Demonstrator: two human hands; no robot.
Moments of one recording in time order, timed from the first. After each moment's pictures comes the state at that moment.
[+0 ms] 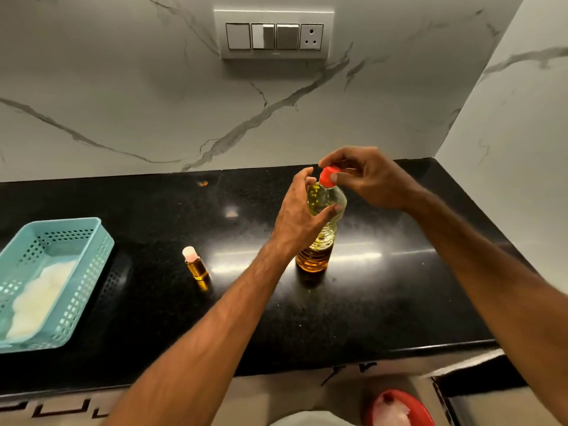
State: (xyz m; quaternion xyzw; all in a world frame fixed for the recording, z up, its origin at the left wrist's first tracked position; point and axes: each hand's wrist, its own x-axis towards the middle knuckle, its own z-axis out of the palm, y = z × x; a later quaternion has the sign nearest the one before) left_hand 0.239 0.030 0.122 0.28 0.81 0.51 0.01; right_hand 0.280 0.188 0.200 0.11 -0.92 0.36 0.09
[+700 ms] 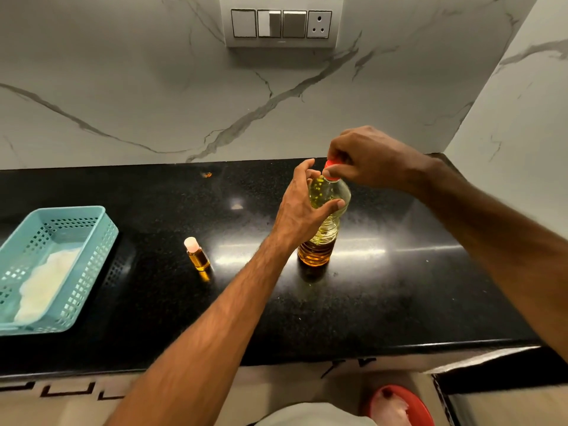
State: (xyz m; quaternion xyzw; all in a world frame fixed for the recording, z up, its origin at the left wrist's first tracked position) left_hand 0.237 0.032 0.119 0.27 0.82 0.51 0.00; right_hand 0.260 0.180 0.227 0.12 -0.99 0.07 0.06
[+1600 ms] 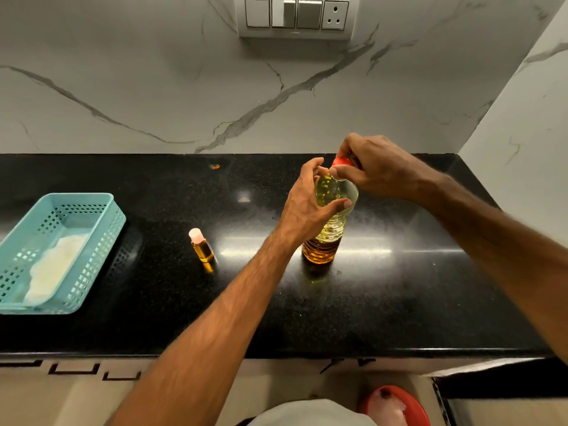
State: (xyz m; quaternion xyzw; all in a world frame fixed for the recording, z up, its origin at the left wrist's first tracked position) left_hand 0.239 0.031 0.121 0.26 0.82 0.51 0.01; right_hand 0.266 0.180 0.207 0.09 -0.98 0.15 0.05
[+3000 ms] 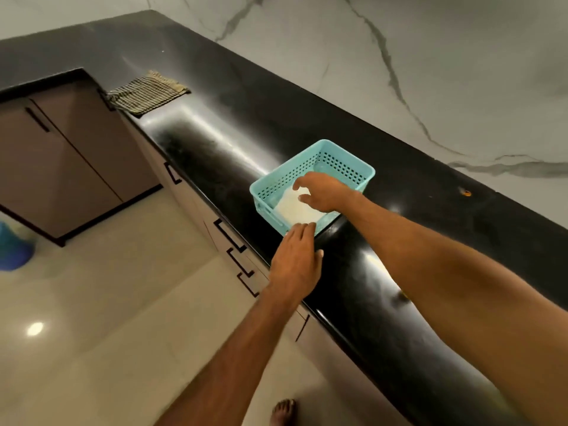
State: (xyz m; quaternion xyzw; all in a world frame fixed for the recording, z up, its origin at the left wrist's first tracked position) left_hand 0.294 -0.349 0.041 -0.16 0.95 0.26 -0.08; right_hand 0.104 -0.339 0.057 0.45 -0.88 0.06 -0.13
